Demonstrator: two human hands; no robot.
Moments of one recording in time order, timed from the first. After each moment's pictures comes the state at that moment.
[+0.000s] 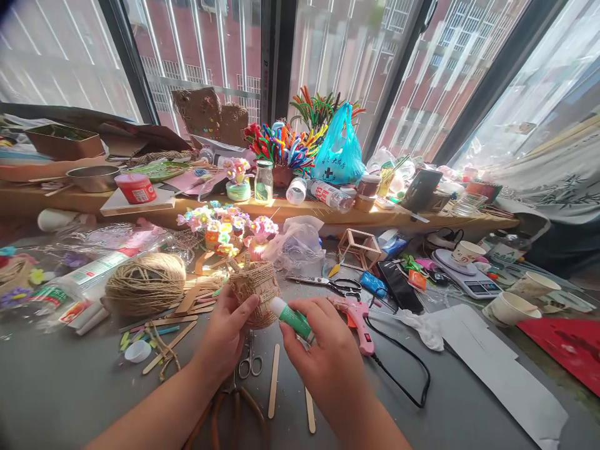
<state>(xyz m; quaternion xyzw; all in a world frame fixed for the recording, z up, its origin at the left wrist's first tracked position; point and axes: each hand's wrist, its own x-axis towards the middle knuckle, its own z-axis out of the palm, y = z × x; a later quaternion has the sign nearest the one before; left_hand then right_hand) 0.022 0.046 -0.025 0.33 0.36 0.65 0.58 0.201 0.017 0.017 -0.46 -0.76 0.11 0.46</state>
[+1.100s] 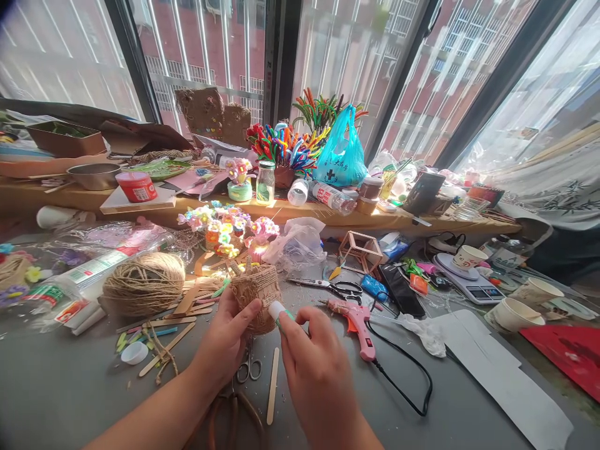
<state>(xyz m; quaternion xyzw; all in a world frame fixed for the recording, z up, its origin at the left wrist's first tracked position) 0.024 0.043 -0.026 0.34 0.35 0.64 0.60 0.188 0.010 -0.004 -0.45 -0.78 -0.06 0.44</state>
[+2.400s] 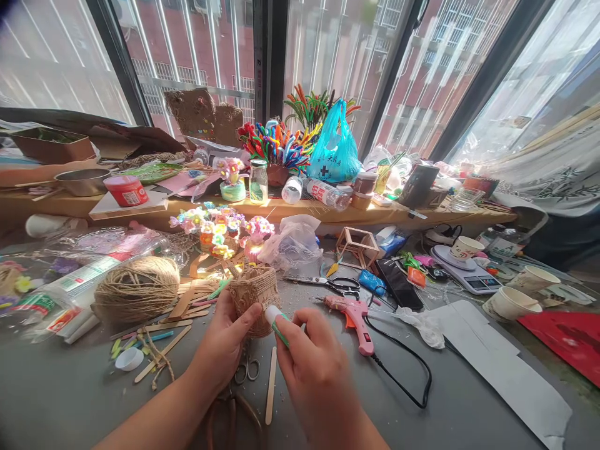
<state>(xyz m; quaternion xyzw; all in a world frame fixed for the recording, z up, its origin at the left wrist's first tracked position) 0.028 0.040 -0.022 0.36 0.39 0.62 0.58 0.194 0.009 -0.002 -0.43 -0.78 -0.03 0.45</state>
